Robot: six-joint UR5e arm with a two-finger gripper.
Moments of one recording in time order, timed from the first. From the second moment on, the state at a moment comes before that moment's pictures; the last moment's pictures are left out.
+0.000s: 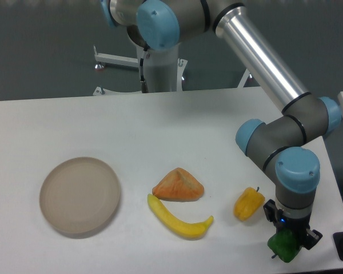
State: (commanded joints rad) arm 2.34 -2.56 -0.64 -1.21 1.64 1.33
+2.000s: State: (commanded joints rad) arm 2.33 -1.99 -1.45 -1.24 1.49 1.54
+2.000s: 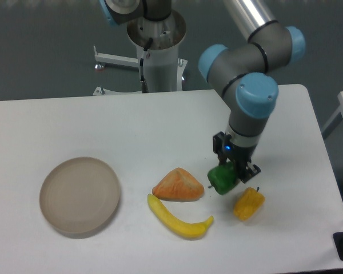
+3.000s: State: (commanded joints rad) arm 2.44 -1.92 -1.70 -1.22 1.38 1.74
